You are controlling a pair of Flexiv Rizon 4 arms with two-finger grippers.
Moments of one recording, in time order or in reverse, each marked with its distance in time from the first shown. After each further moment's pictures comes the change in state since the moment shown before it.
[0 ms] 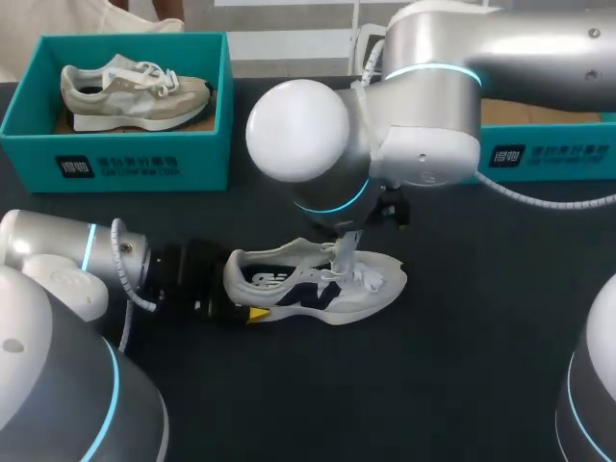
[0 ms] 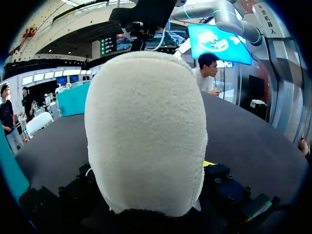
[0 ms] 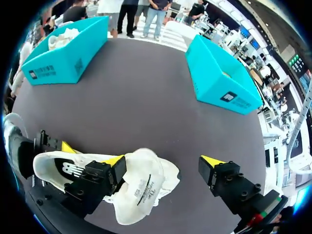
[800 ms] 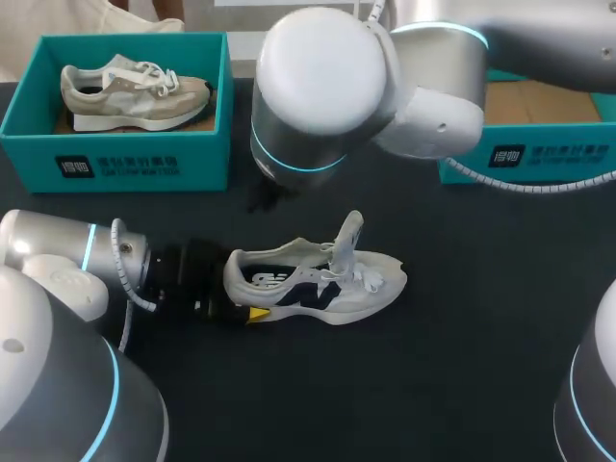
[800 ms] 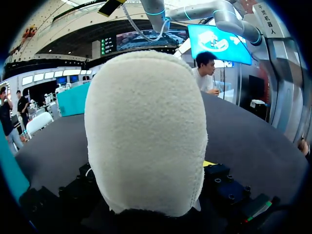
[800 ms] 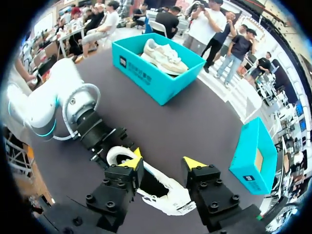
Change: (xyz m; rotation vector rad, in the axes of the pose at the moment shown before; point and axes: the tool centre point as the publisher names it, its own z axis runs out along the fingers) left arm 0.000 0.000 0.000 0.000 0.000 0.000; right arm 0.093 0.048 -0.108 -0.230 0.347 -0.614
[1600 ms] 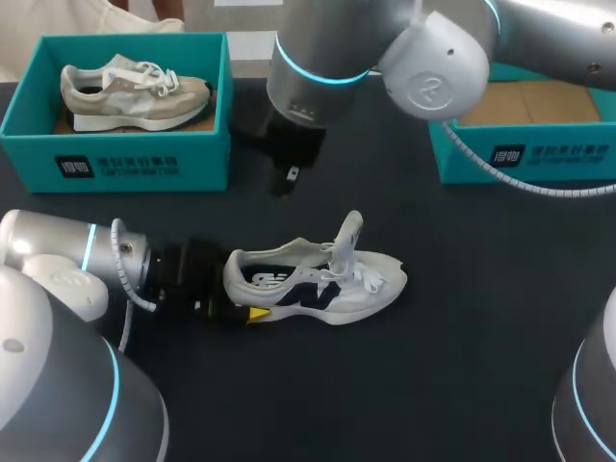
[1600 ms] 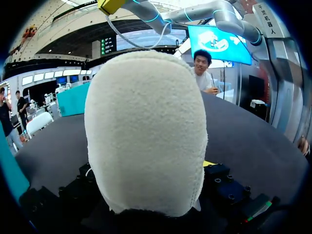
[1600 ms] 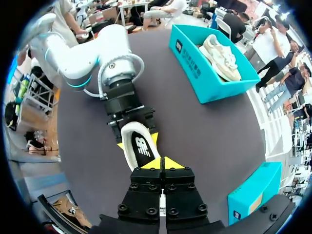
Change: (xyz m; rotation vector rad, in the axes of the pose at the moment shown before) left arm 0.000 0.000 0.000 0.000 0.000 0.000; right arm -0.007 -0.011 0.012 0.125 0.315 -0.418
